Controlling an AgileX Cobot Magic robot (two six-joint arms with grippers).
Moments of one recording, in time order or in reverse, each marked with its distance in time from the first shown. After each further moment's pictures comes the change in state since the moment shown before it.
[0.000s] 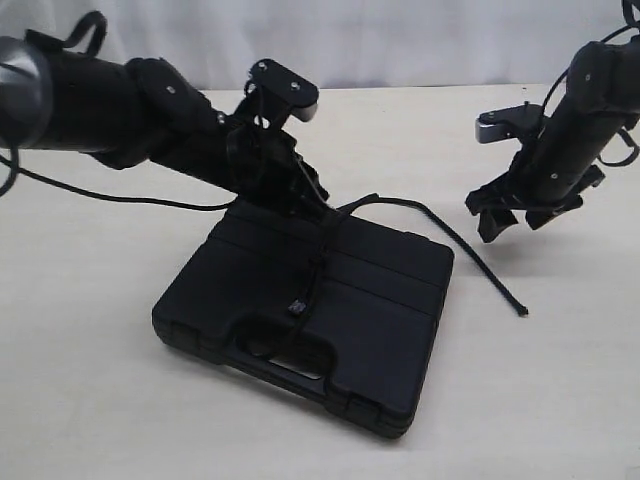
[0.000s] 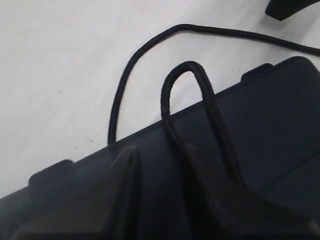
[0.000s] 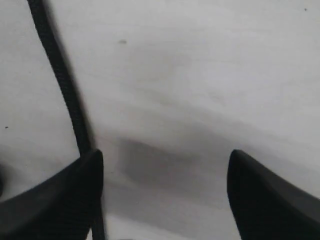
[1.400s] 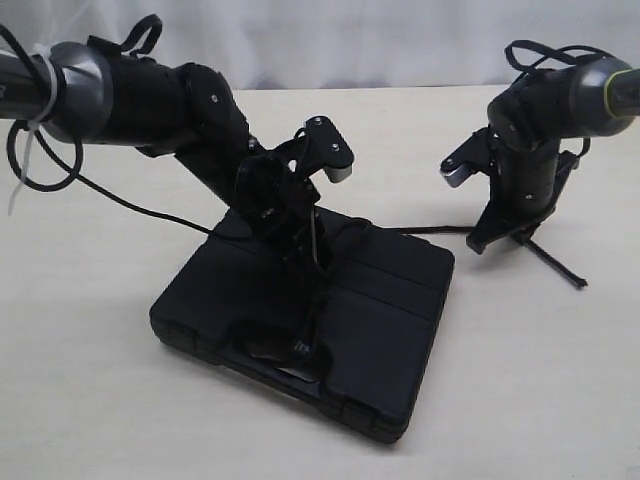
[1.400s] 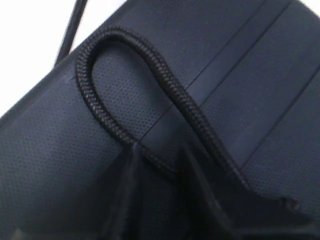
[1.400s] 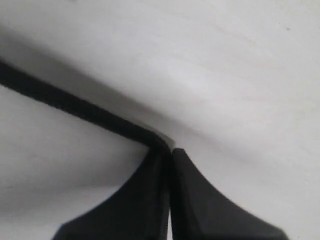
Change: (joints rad) left arm -0.018 0.106 -0.105 0.256 0.352 0.050; right arm 0.141 0.112 -0.034 -0.551 0.041 0.225
